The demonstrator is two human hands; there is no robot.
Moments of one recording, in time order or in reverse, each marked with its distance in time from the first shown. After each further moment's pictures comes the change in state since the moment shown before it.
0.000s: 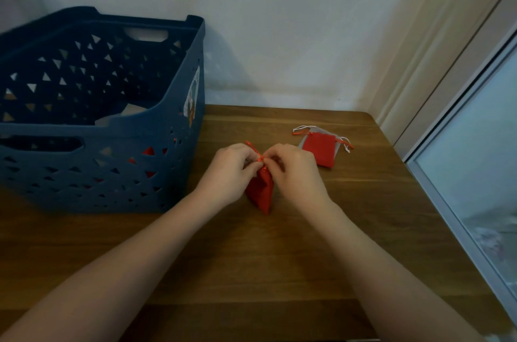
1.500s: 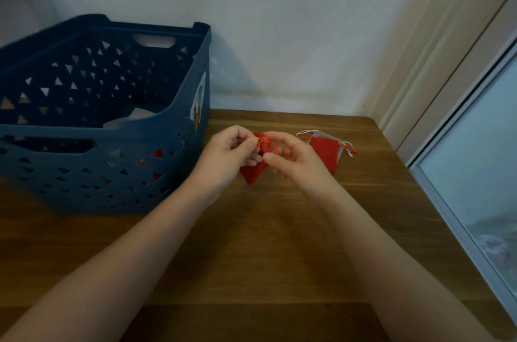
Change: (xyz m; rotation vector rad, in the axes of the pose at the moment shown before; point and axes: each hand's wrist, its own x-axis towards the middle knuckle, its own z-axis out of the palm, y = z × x) left_hand 0.001 0.007 -0.020 -0.631 0.072 -0.136; right_hand 0.007 -0.005 -0.018 0.635 -0.217 0.215
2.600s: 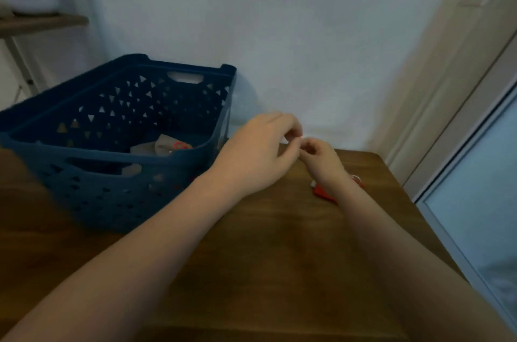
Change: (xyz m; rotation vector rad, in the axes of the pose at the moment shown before) left_hand -0.014 0.086 -0.027 0.777 0.038 0.620; right_hand 0.067 -0.015 -0.013 -0.325 0.246 0.006
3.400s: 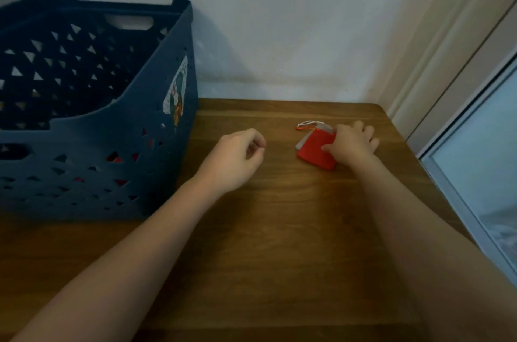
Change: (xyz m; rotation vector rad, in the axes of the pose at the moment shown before) left_hand -0.004 -0.046 0.123 -0.056 -0.298 -0.431; right_hand 0.023 0.110 -0.046 -0.812 -0.044 0.473
